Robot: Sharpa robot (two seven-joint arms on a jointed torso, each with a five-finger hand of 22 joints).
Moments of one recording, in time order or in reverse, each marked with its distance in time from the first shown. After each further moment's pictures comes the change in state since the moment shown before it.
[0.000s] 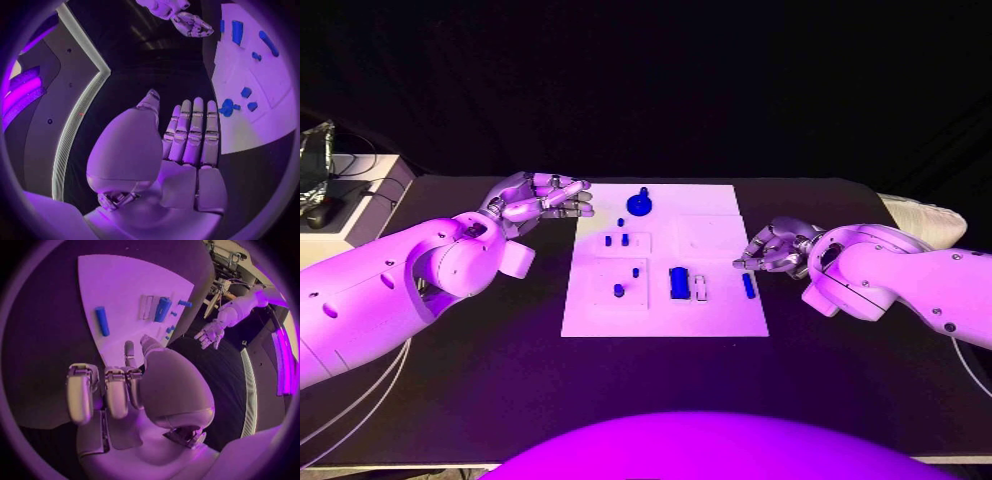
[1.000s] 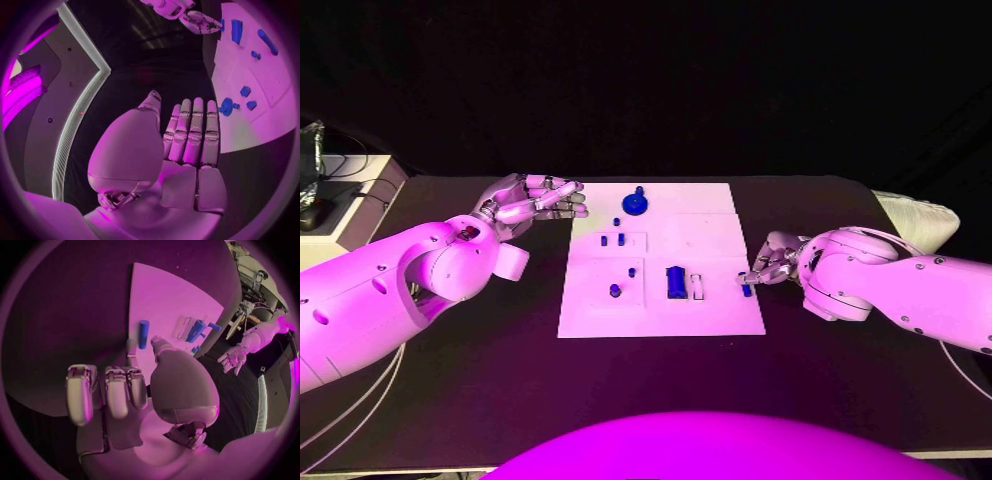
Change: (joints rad) left arm -0.001 0.003 0.000 -0.004 0.002 0.001 0.005; left_hand 0.014 0.022 -0.003 0.003 0.000 0.027 -0.001 0.008 -0.005 0.016 -0.016 0.009 0.004 0.000 0.000 -0.010 0.003 0.000 0.007 0.000 0.000 -0.009; right arm -0.032 0.051 -0.007 -0.058 -0.197 0.113 -0.205; right_hand -0.177 -0.053 -0.012 0.016 0.018 0.070 -0.013 0.004 -0.028 0.004 -0.011 0.000 0.001 0.000 -0.007 0.003 0.000 -0.013 0.000 0.000 0.023 0.001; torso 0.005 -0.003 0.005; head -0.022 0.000
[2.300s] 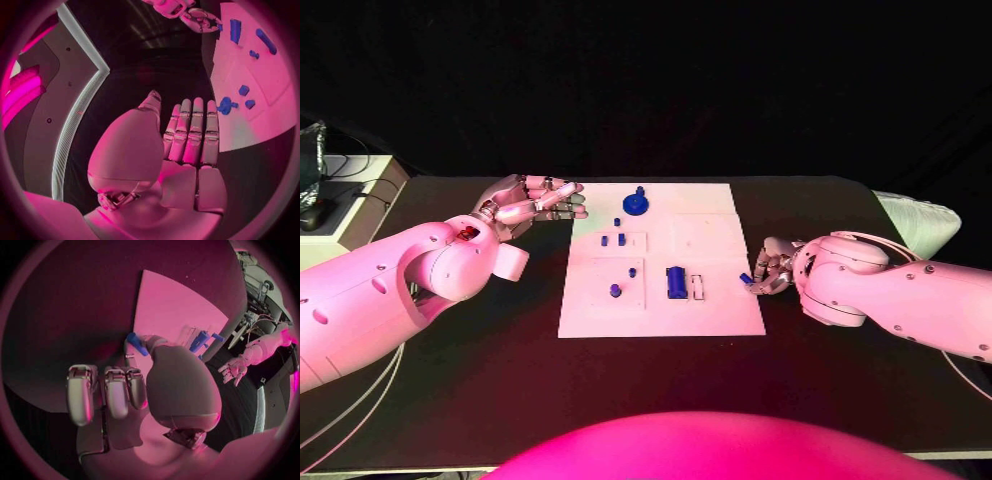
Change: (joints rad) left arm -0.001 -0.003 0.000 -0.001 0.001 -0.002 -0.009; left_hand 0.000 0.000 0.000 0.000 0.000 -0.004 0.004 0.000 -0.003 -0.004 0.004 -0.004 0.000 0.000 0.000 0.000 0.001 0.000 0.000 0.000 0.000 -0.003; right arm -0.018 0.017 0.001 0.006 -0.084 0.035 -0.035; right_hand 0.178 -0.058 0.260 0.025 0.163 -0.019 -0.002 0.043 0.028 0.000 -0.007 0.000 -0.001 0.000 -0.007 0.000 0.000 0.000 -0.003 -0.011 0.005 0.000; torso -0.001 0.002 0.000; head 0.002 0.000
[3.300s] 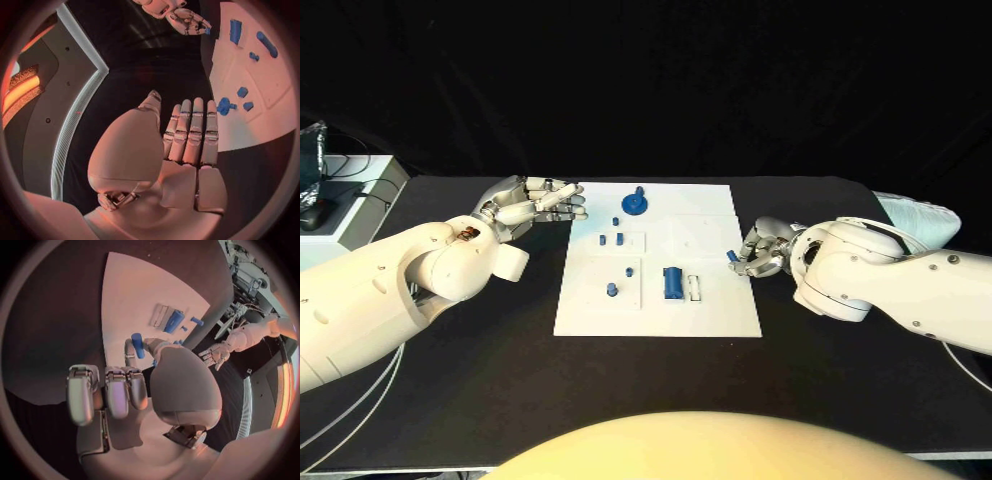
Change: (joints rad) left arm -0.001 0.002 0.000 -0.003 0.000 -0.001 -0.013; left_hand 0.000 0.000 0.000 0.000 0.000 -0.004 0.004 -0.004 -0.002 -0.003 0.003 0.000 -0.001 0.000 0.000 -0.004 0.001 0.000 0.000 0.000 0.000 -0.002; right arm 0.060 -0.034 0.010 0.123 0.034 -0.093 0.037; right_hand -0.082 0.007 0.069 -0.034 -0.044 -0.006 0.006 0.023 0.021 0.000 0.000 0.000 0.001 0.000 0.000 0.000 0.000 0.000 0.000 0.000 0.000 0.000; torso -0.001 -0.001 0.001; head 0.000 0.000
